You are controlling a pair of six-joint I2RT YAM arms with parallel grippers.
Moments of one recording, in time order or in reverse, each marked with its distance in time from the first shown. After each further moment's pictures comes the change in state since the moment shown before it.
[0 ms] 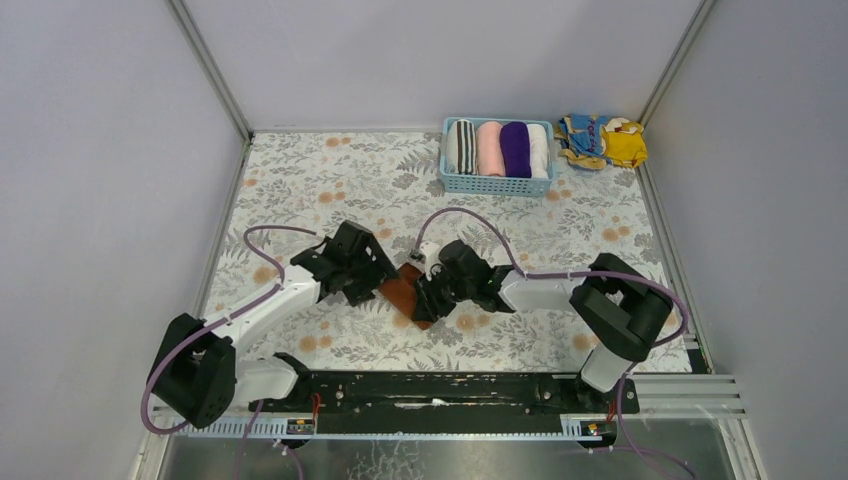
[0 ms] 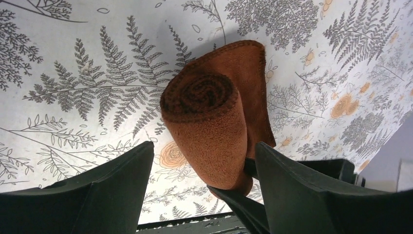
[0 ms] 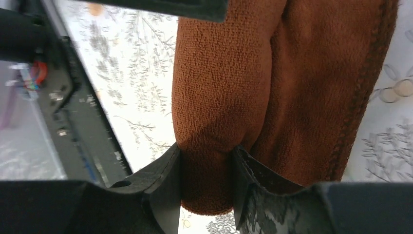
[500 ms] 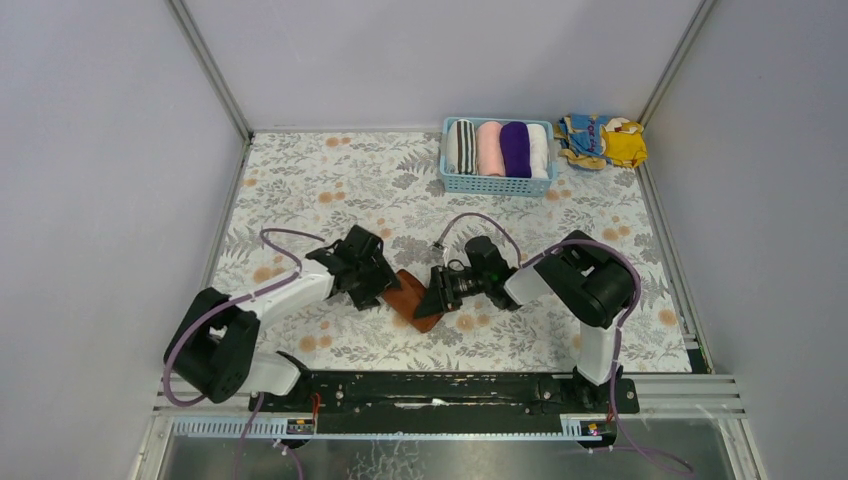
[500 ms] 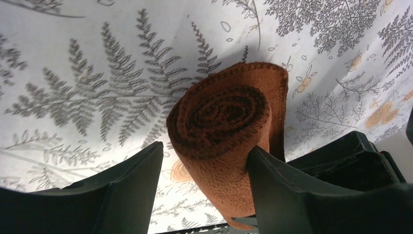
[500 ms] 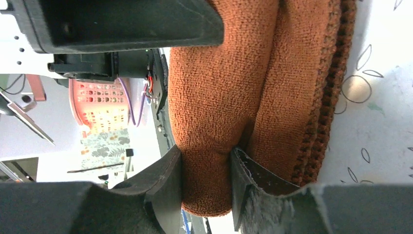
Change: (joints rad) left arm -0.002 0.117 -0.024 0.032 0.032 -0.002; right arm -0.216 0.238 -0.142 0.582 -0.554 0.477
